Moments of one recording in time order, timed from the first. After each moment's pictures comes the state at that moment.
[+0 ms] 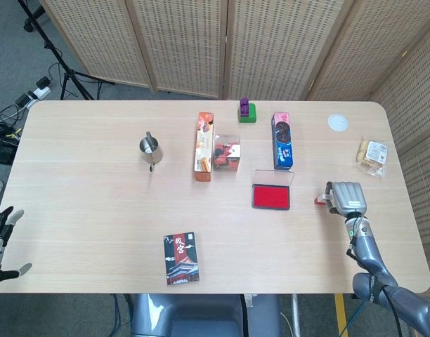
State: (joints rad) left arm -0.04 -0.98 0.02 -1.79 1.42 1.39 0.06; right arm 0.58 -1.56 0.12 -0.97 -1.06 0.87 -0.18
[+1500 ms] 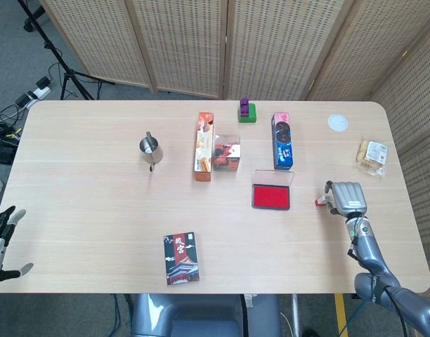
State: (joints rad) left arm -0.05 -0.98 0.02 -1.79 1.43 1.39 0.06; right arm 0.56 -1.55 0.16 -0.98 -1.10 0.85 -0.19
